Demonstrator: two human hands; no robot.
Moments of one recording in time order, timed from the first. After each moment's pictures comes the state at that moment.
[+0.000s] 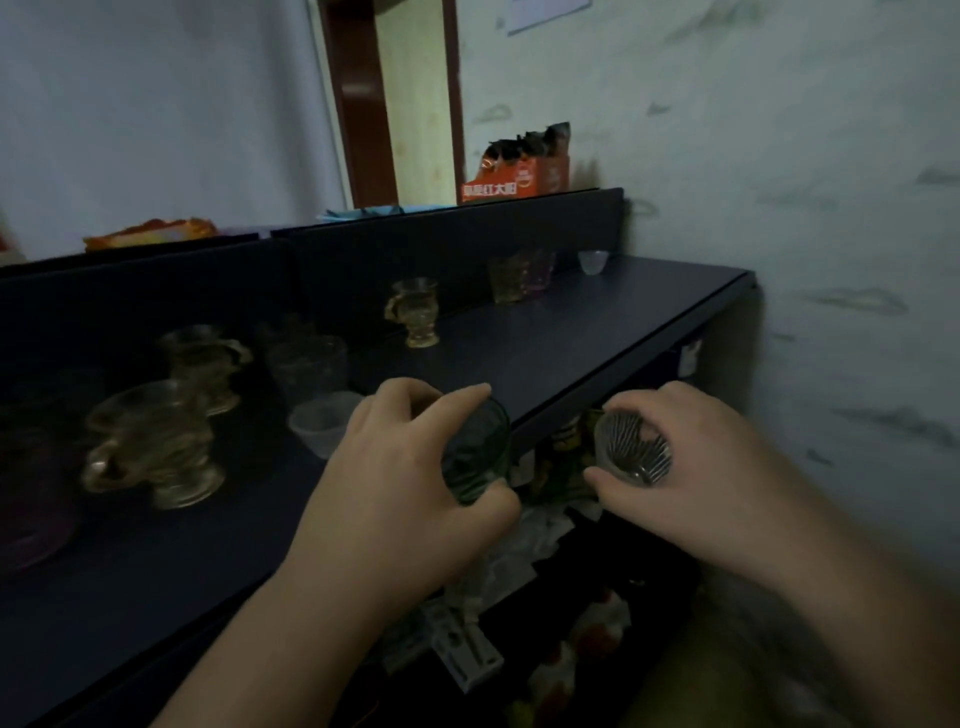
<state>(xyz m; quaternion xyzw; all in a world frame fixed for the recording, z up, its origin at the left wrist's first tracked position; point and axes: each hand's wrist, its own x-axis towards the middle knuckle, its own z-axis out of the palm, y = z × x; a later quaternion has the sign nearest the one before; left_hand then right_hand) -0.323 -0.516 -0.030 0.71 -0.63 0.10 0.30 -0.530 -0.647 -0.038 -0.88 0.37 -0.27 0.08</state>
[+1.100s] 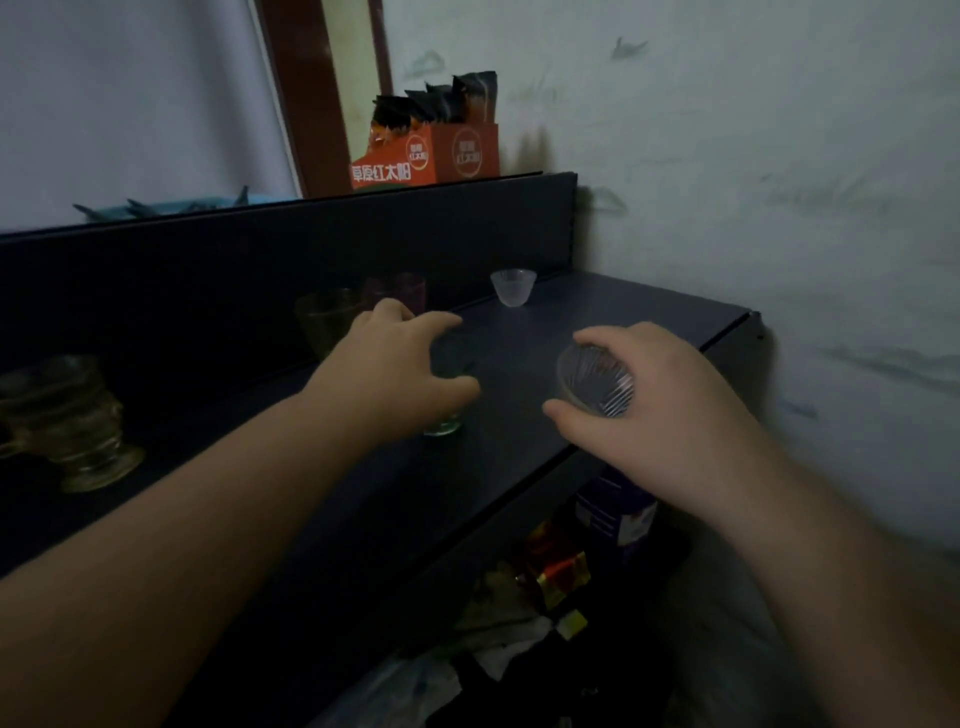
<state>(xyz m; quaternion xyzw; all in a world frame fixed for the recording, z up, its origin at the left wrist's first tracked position) -0.315 -0.999 -0.010 0.81 -0.56 0.06 0.19 -0.540 -1.071 -0.031 -0.87 0.33 -0.34 0.11</state>
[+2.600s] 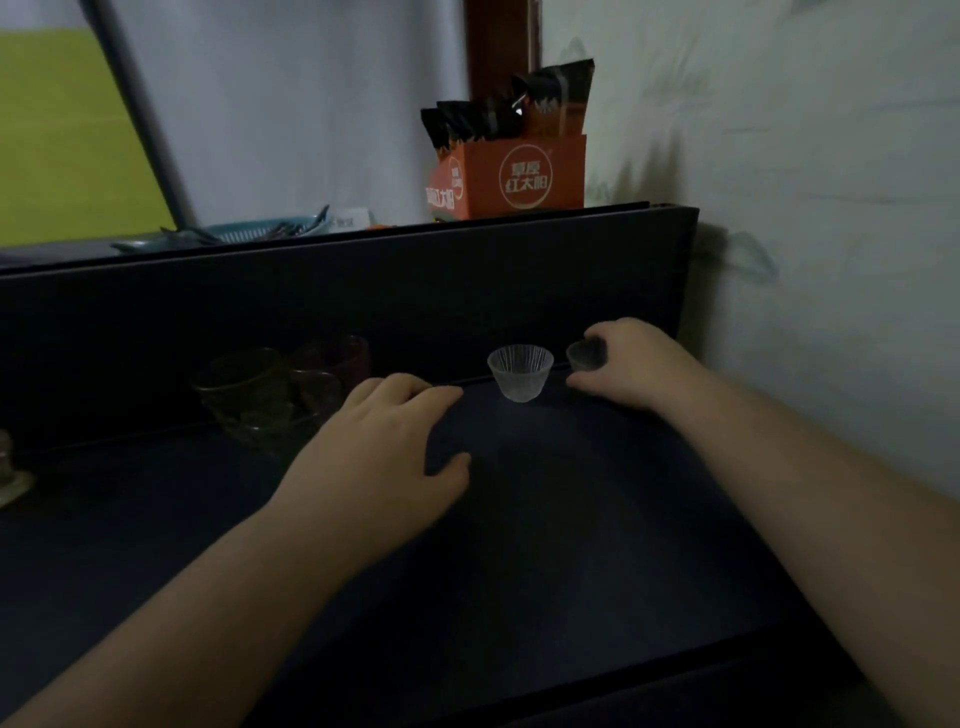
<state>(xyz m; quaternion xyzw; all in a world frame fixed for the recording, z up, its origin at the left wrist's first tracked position) -0.366 -1.183 -0.023 0.89 -0.41 0.15 0.13 -0.385 -1.465 -0.023 -0.96 0.21 -0.14 0.13</state>
